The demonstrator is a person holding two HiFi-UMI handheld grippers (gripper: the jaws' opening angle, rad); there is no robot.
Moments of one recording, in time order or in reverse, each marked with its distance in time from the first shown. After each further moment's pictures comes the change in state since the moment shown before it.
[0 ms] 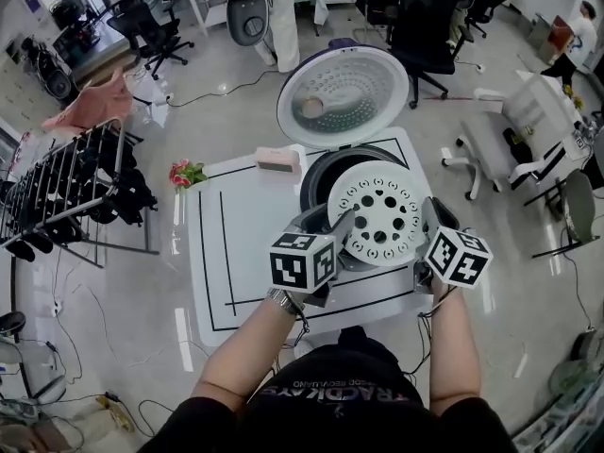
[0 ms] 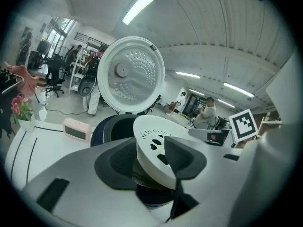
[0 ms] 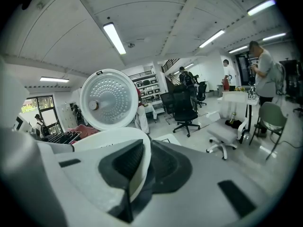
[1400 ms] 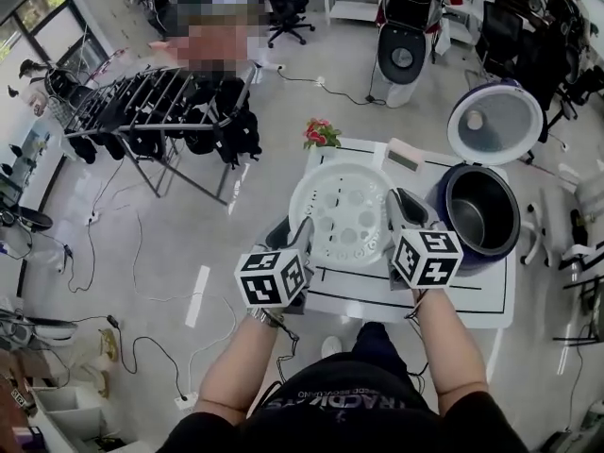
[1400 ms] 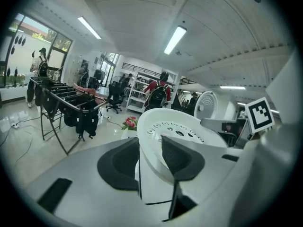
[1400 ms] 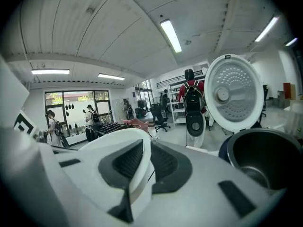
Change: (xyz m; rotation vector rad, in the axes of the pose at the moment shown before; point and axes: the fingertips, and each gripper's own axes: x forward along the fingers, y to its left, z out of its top) left arm -0.330 0.201 -0.055 -0.152 -0.258 0.570; right arm -0.022 0.390 -0.064 -0.266 -0.026 0.568
